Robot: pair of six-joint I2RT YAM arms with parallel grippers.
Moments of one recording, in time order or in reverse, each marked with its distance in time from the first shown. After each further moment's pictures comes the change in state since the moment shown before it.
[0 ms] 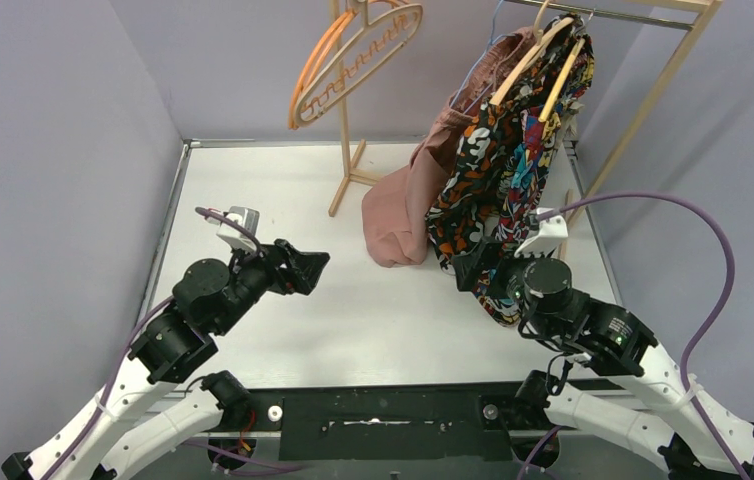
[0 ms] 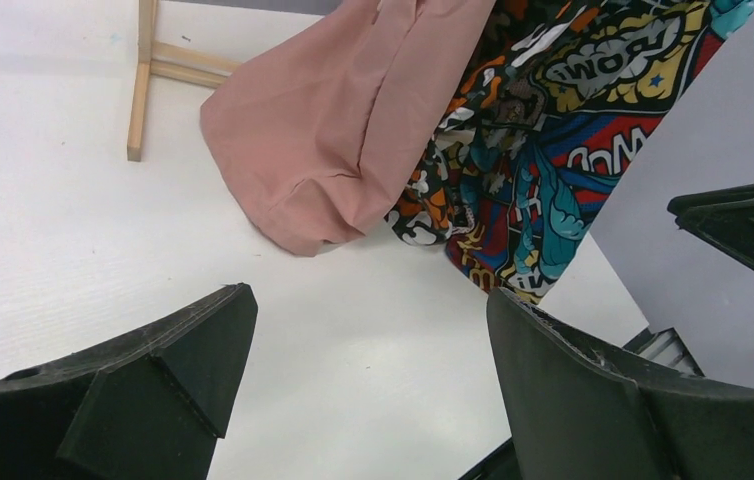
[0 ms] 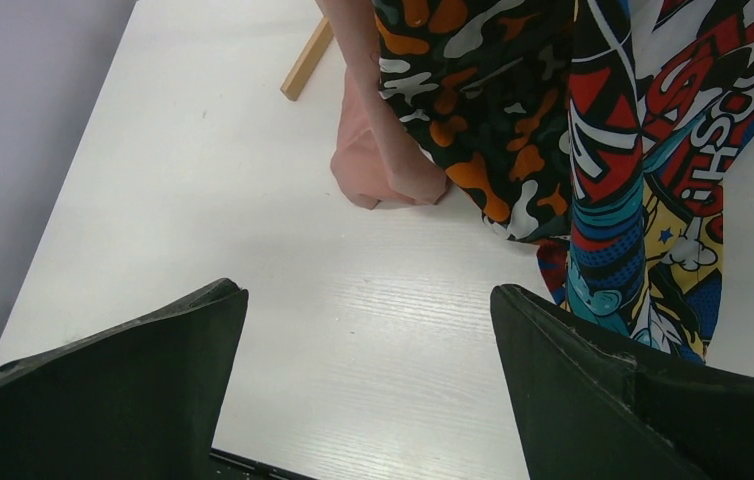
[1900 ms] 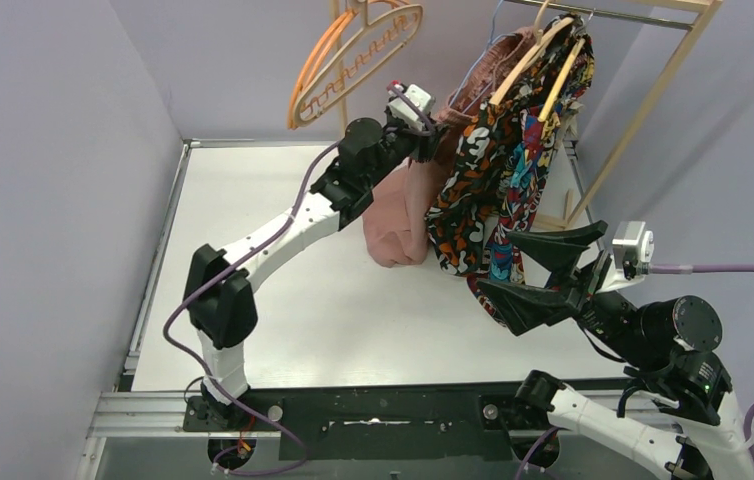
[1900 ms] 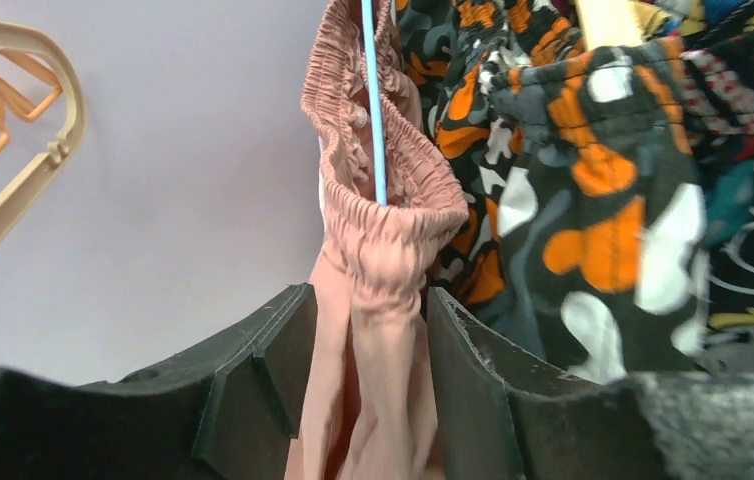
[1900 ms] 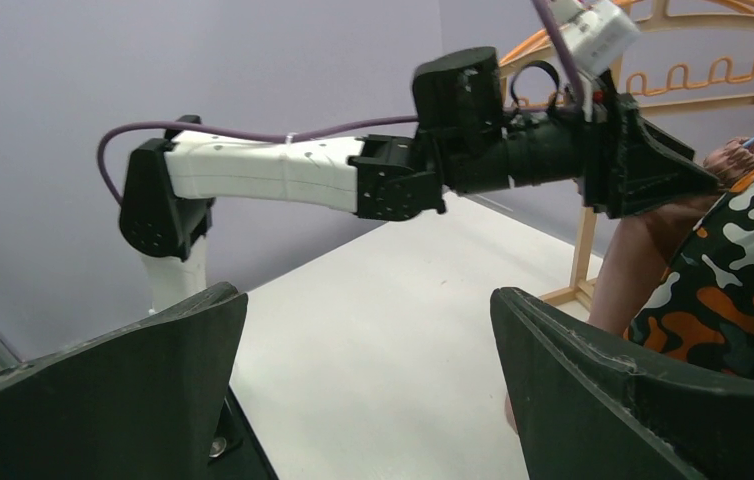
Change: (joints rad) left arm 0.008 1.314 0.958 0.659 0.197 0.577; right arm 0.006 -0.201 0.134 0.343 -0.564 -0.420
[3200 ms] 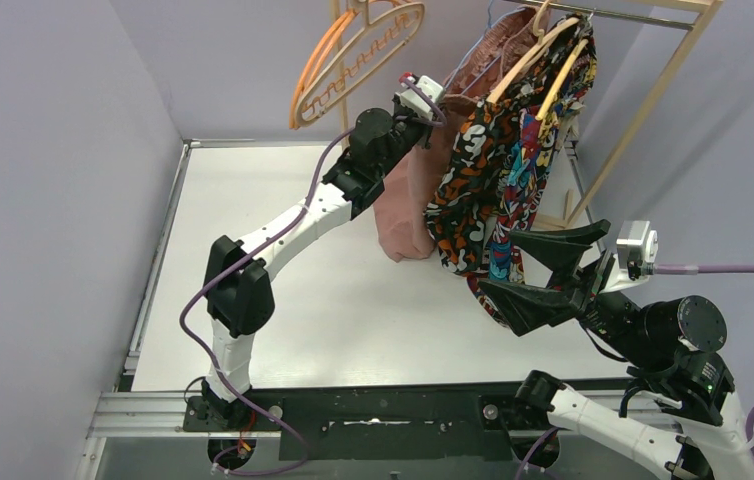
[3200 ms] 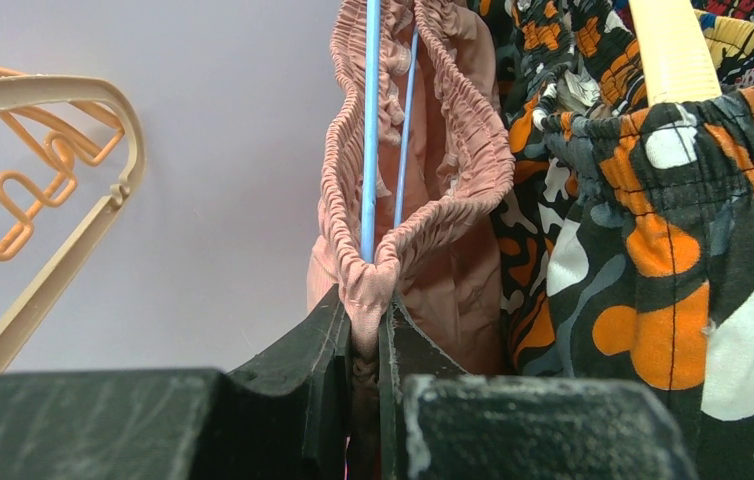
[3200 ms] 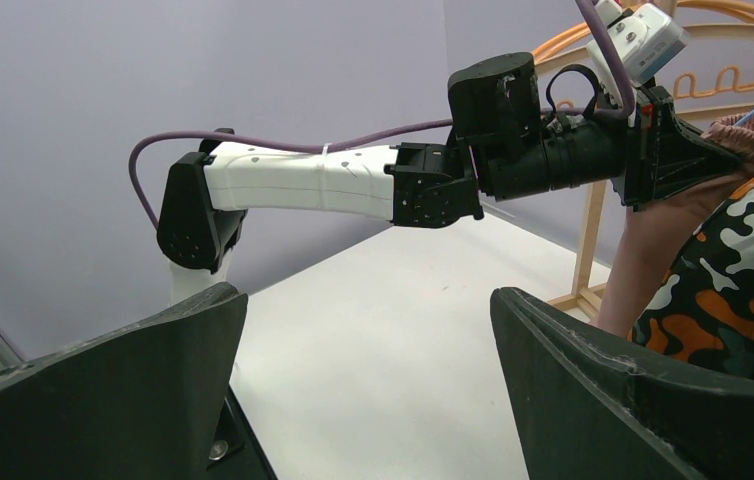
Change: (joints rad) left arm 0.005 0.066 0.101 0.010 -0.055 0.086; right arm 0.000 0.003 0.010 0.000 -0.003 -0.002
